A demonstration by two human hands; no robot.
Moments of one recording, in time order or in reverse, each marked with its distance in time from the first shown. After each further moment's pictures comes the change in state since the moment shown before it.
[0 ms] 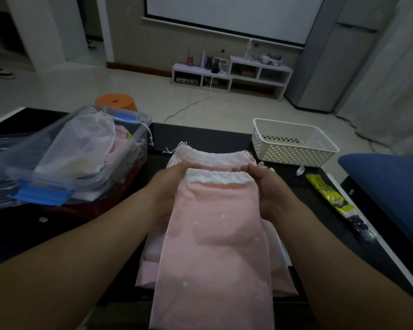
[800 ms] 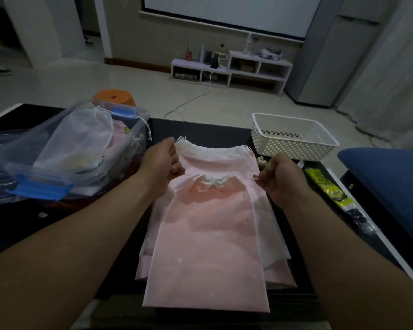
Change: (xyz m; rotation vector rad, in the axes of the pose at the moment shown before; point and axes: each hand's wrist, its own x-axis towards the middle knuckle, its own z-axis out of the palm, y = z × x) left_hand 0.008 0.025 -0.006 0.051 0.070 0.281; right_hand 0.001 -0.018 -0.014 -0.007 0.304 -0.222
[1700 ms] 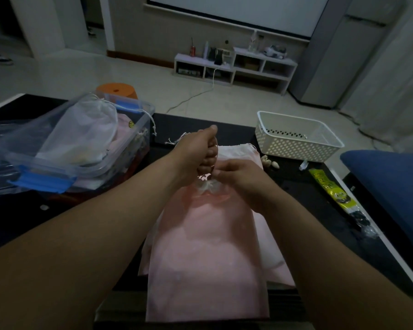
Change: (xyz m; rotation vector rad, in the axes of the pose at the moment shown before) left_hand -0.012 0.013 0.047 0.133 -0.316 -0.073; right_hand -0.029 0.031 0.042 -0.696 -0.528 -0.231
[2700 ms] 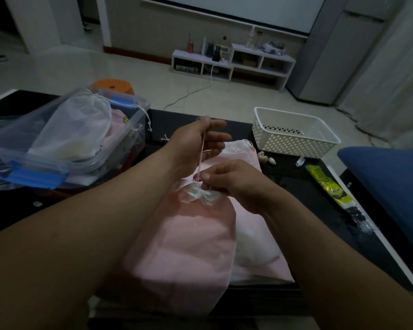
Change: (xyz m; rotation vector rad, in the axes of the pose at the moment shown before) left_hand 0.005 0.000 0.002 -0.009 0.008 0.105; right_hand -0.014 -0.007 0.002 -0.006 -0.150 0.041
